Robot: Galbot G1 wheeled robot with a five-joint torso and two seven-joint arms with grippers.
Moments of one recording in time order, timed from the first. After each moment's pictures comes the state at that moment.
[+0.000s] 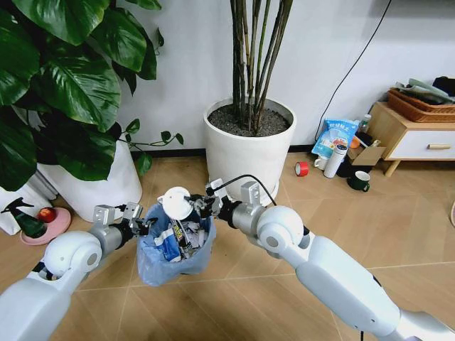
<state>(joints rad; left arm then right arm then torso) 1.13 -0.78 -0.41 -1.91 -0.82 0.73 0.02 -0.66 1.13 -0.24 1.94 0.94 -0.61 0.11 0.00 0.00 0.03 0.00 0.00</state>
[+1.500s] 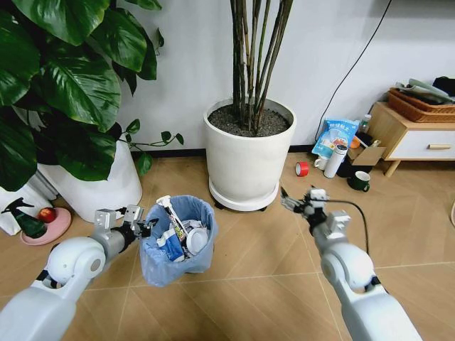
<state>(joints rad) 1.19 -0.85 -0.45 -1.96 -0.79 0.73 -0.03 -1.32 1.28 0.50 2.01 0.28 -0.29 0.11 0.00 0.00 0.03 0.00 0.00</state>
